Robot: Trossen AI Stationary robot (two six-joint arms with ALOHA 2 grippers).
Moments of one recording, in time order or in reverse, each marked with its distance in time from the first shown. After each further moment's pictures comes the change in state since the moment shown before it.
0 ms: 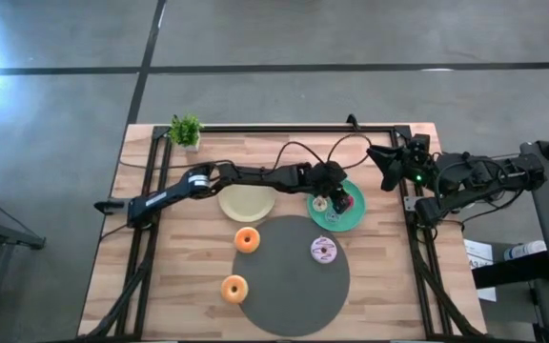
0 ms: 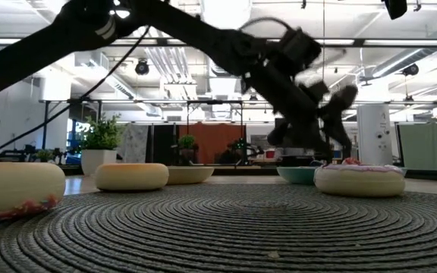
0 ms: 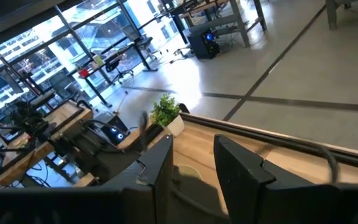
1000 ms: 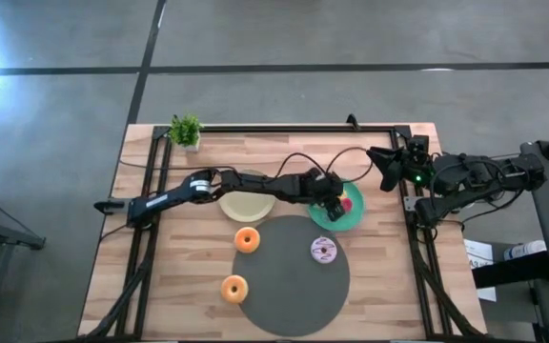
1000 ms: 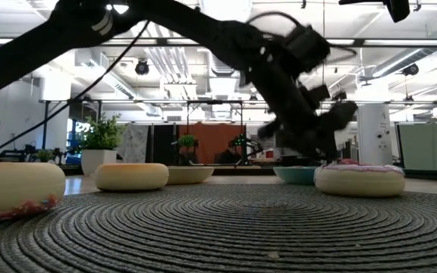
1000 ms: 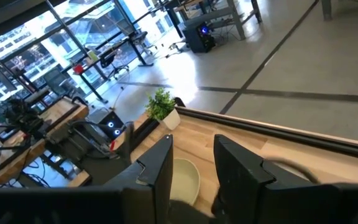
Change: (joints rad) left arm -0.048 -0.006 0.005 -0.131 -0.213 0.066; right arm 0.000 -0.001 0.000 -0.051 0.000 0.049
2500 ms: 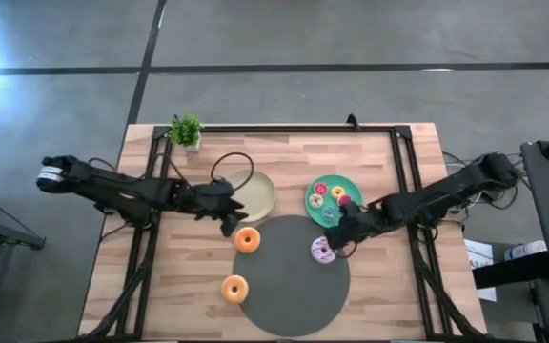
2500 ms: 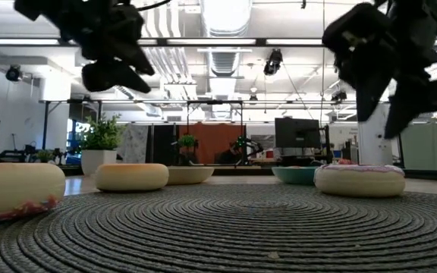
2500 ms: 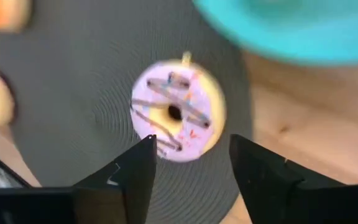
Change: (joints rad) left arm -0.192 -1.383 -1.414 0.145 0.083 -0.348; right arm 0.066 0.657 -0.152 -0.024 -0.816 0.821
